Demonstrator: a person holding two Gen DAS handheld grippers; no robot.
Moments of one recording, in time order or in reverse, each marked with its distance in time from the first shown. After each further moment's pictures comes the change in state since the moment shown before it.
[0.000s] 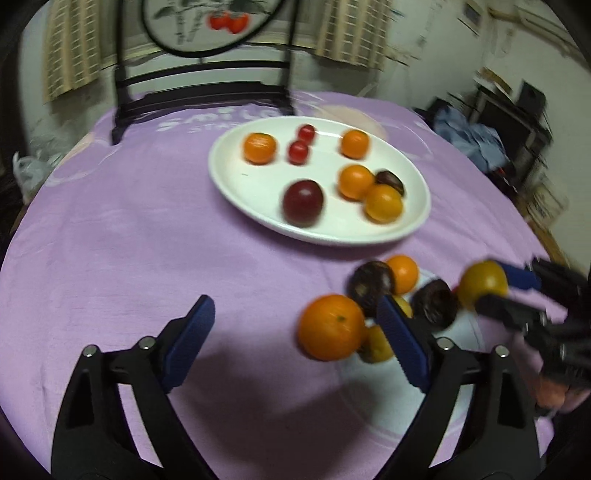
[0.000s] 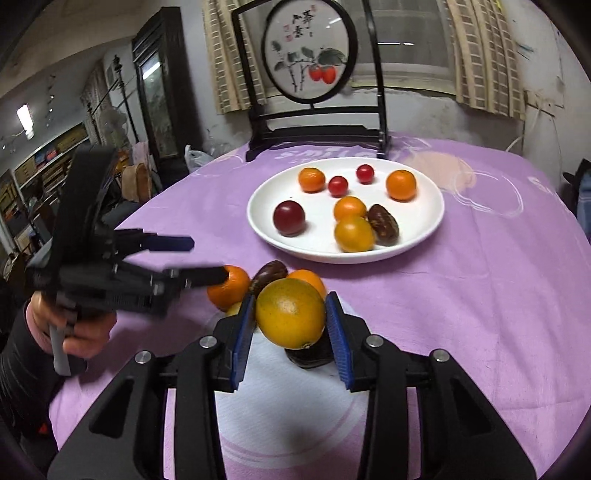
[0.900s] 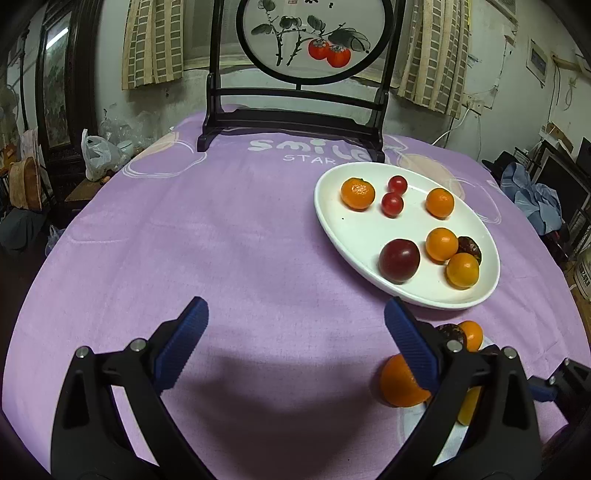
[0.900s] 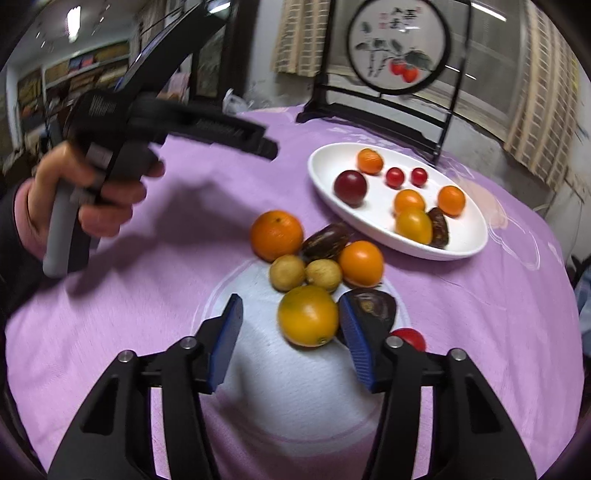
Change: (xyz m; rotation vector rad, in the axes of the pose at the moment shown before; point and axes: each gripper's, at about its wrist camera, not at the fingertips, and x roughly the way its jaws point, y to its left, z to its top) left arm -0.017 0.048 0.013 -0.223 -0.124 0.235; right arm 0.024 0.061 -0.026 -0.360 0.109 -0.033
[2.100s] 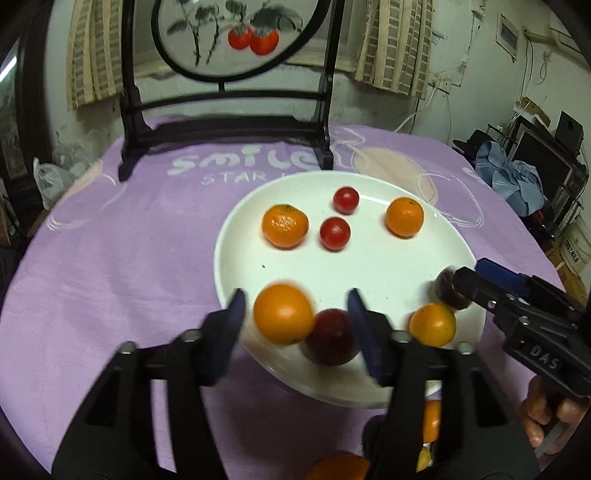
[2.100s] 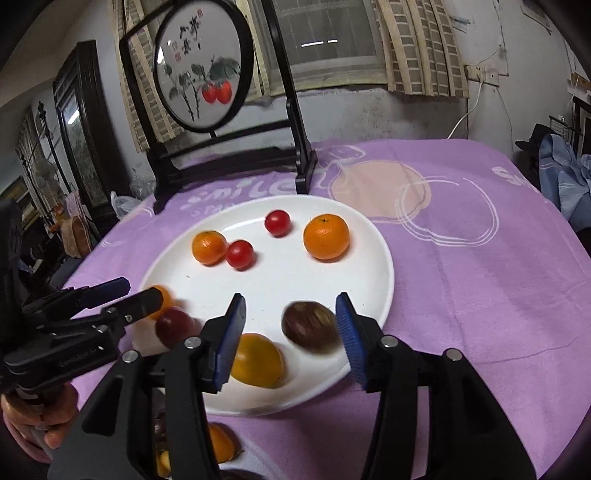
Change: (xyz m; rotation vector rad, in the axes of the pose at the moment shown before) left arm 0.061 -0.067 0.051 0.120 0.012 -0.089; right arm 0.035 -0.156 0.053 0.577 -0.137 -0.157
